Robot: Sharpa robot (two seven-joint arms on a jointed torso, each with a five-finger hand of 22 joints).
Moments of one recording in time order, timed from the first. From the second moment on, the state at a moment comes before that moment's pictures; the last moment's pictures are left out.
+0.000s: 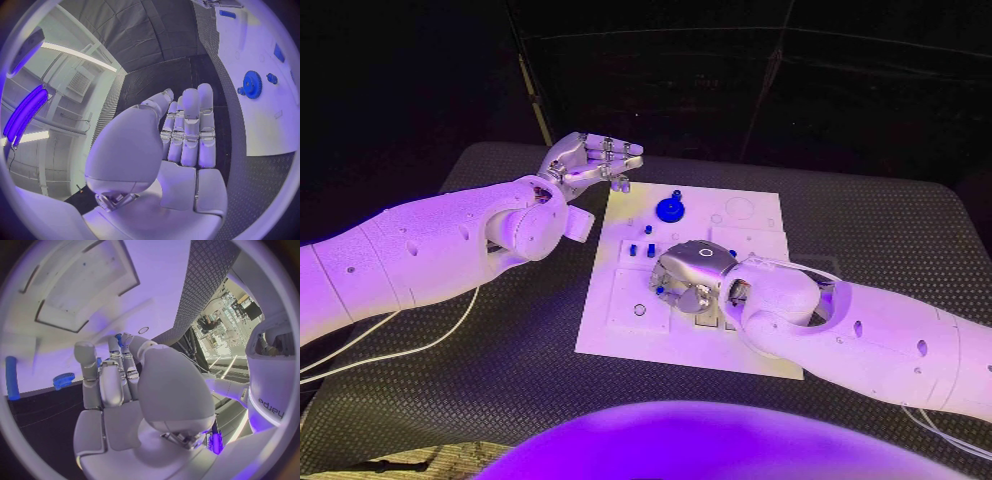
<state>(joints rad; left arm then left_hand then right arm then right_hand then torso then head) 1.06 -0.85 0.09 1.45 -0.21 -0.28 0.37 1.44 -0.15 0.32 0.11 0.15 1.08 0.15 0.09 0.07 1.18 0.09 0.17 0.09 1.26 0.01 0.91 0.45 0.17 1.14 0.11 0.57 0.82 0.97 -0.60 -0.01 1.63 -1.80 -0.18 -0.21 1.42 -0.14 0.49 0.04 0.16 1.08 0.17 0.08 0.07 1.12 0.10 0.18 0.08 1.47 0.00 1.37 1.22 0.15 1.14 0.11 1.21 0.78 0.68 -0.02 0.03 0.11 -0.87</state>
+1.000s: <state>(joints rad) 1.06 -0.85 0.09 1.45 -0.21 -0.27 0.36 1.44 -0.15 0.32 0.11 0.15 1.08 0.15 0.09 0.07 1.18 0.09 0.17 0.09 1.26 0.01 0.91 0.45 0.17 1.14 0.11 0.57 0.82 0.97 -0.84 0.08 1.78 -1.79 -0.34 -0.23 1.38 -0.18 0.40 0.04 0.15 0.98 0.17 0.07 0.07 0.99 0.11 0.19 0.07 1.47 0.02 1.35 1.17 0.15 1.10 0.13 1.16 0.72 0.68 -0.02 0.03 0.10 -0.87</state>
